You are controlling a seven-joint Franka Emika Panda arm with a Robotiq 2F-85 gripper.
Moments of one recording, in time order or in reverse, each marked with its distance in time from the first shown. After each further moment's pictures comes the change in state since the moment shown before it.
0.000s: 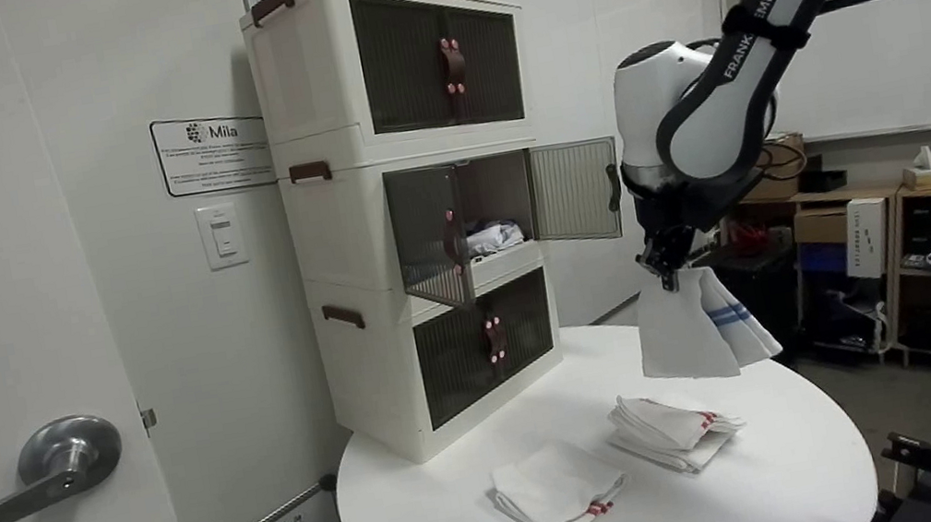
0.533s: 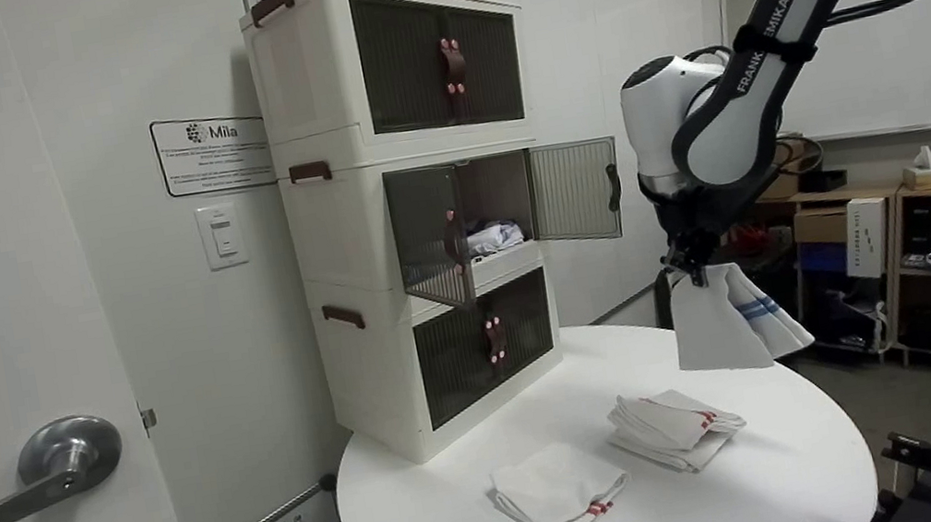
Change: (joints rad) arm -0.017 0.058 -0.061 0.058 -0.149 -0.082 0.124
